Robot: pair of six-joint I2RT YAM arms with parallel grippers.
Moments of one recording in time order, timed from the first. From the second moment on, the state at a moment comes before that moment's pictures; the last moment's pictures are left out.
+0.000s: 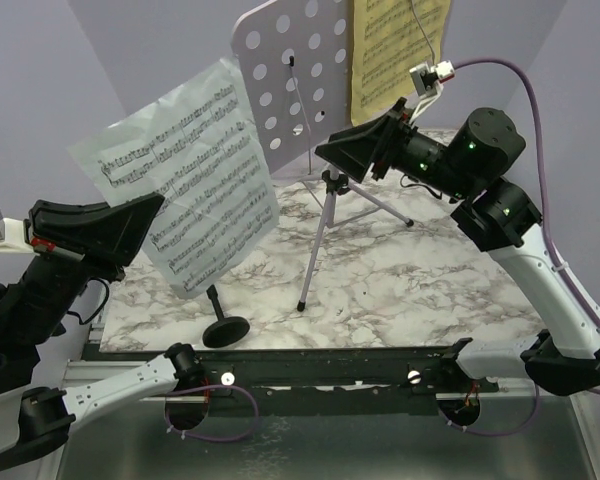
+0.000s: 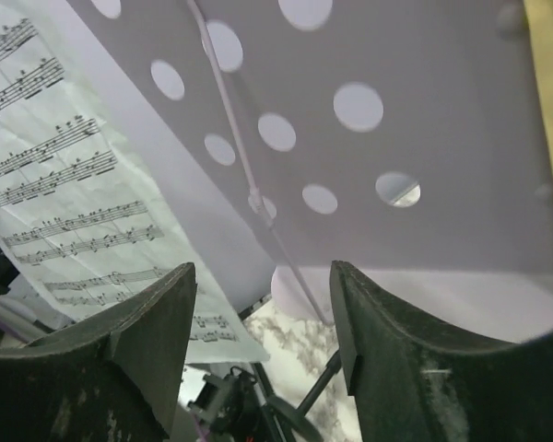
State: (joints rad) left arm -0.97 0.62 1.57 -0.46 -0.16 -0.33; right arm 0.71 1.27 1.69 -0.27 -0.36 0.52
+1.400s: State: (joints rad) left arm -0.97 0.84 1.87 -0.38 -0.07 -0.33; right arm 0.71 1.43 1.84 -0.12 -0.41 0.51
